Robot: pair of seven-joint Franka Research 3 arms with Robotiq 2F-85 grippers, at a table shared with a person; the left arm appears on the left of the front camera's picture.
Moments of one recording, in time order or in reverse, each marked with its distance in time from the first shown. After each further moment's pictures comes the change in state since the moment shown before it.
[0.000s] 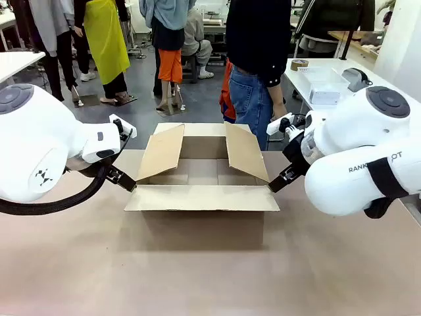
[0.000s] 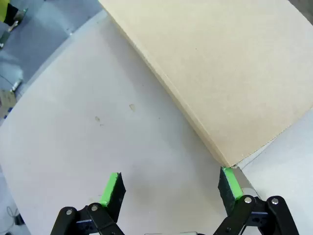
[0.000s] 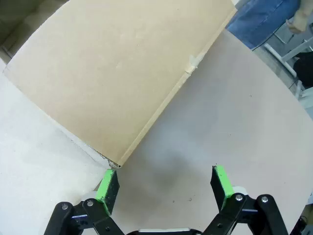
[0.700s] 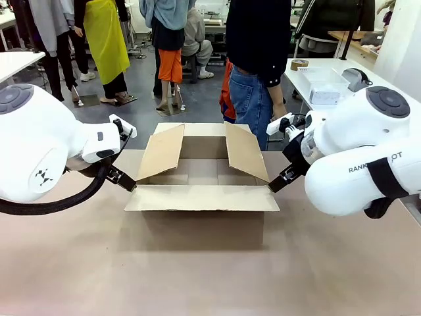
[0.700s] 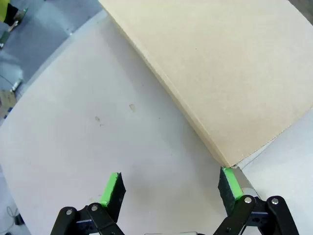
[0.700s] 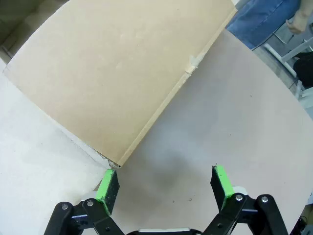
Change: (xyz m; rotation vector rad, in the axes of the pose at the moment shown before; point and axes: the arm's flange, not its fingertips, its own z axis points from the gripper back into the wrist) left arm 0.000 0.000 0.000 0.000 0.000 0.000; right arm 0.000 0.000 0.000 0.000 0.000 0.001
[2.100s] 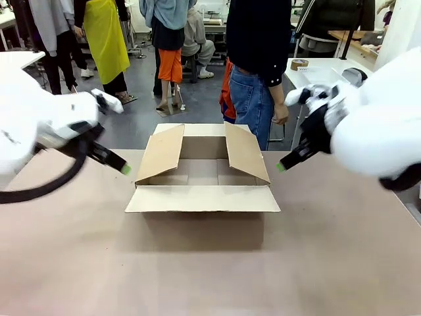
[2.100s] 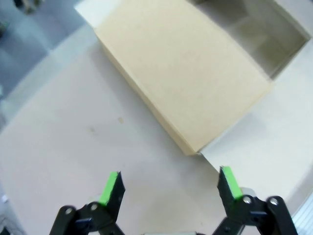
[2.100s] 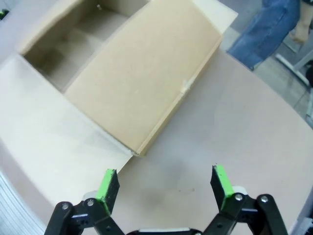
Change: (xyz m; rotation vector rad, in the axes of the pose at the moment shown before) left arm 0.011 0.024 0.076 -0.175 -0.104 0.020; right arm 0.012 -0.029 0.082 0.126 -0.101 -0.066
